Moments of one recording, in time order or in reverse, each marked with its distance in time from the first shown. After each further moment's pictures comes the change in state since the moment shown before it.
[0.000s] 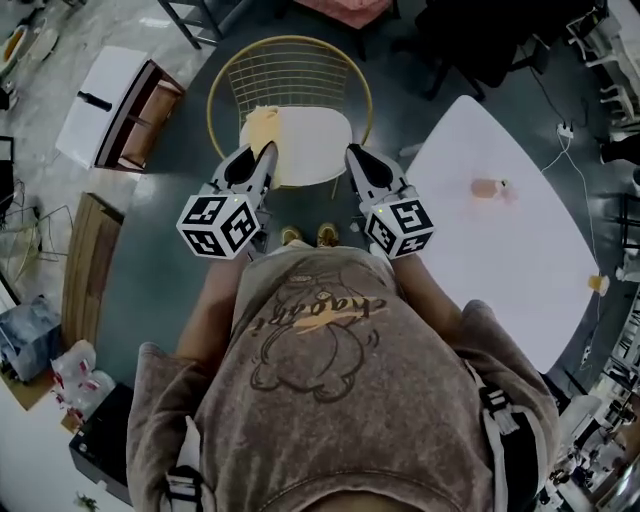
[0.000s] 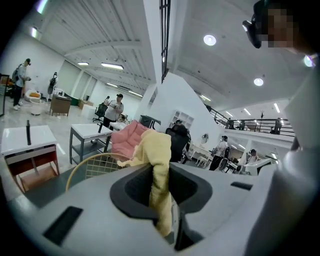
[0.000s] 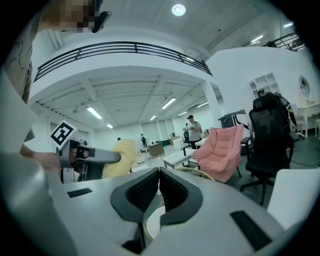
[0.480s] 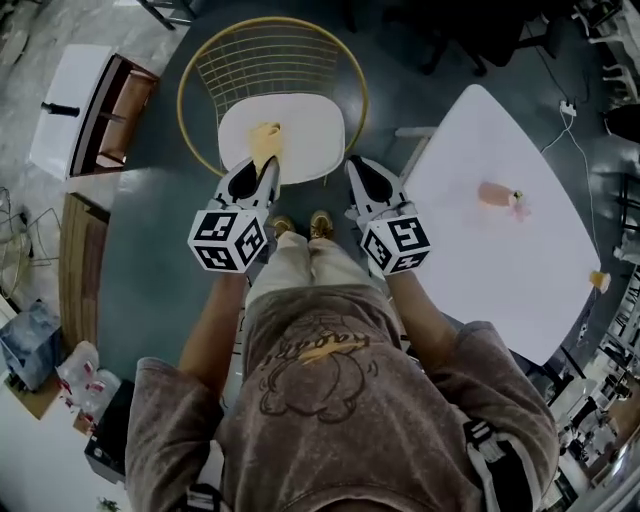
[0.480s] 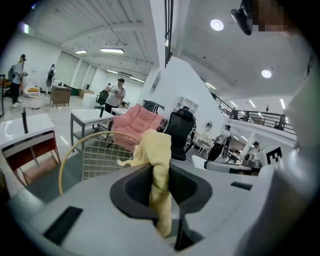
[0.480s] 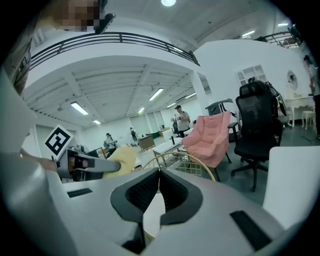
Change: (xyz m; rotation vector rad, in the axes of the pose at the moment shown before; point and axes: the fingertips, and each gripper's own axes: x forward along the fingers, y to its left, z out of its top) left arm 0.080 0.039 -0.090 -0.005 0.157 0.030; right arm 0.026 -0.063 -0.076 0.089 0.094 -0.115
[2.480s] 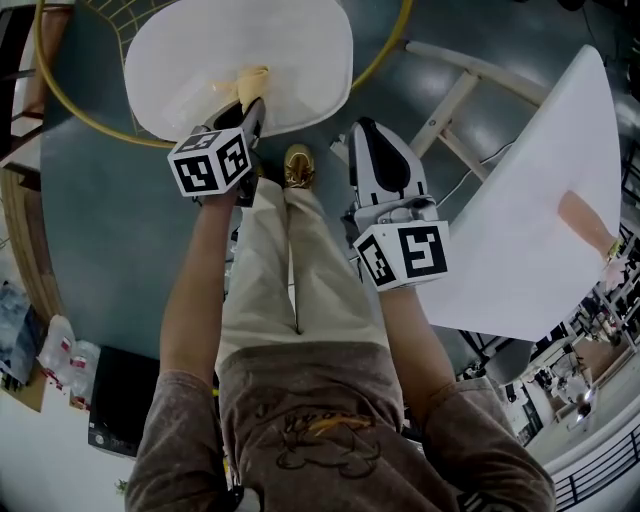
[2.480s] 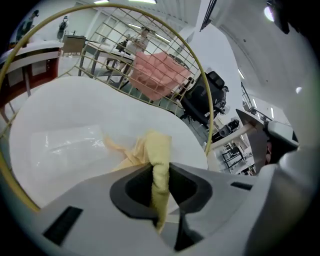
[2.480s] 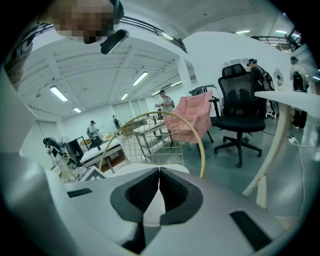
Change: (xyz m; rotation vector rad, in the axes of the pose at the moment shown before) left arm 0.208 0.152 -0.324 -0.299 0.405 0.020; right arm 0.087 -0.090 -0.198 0.036 0.128 -0.191
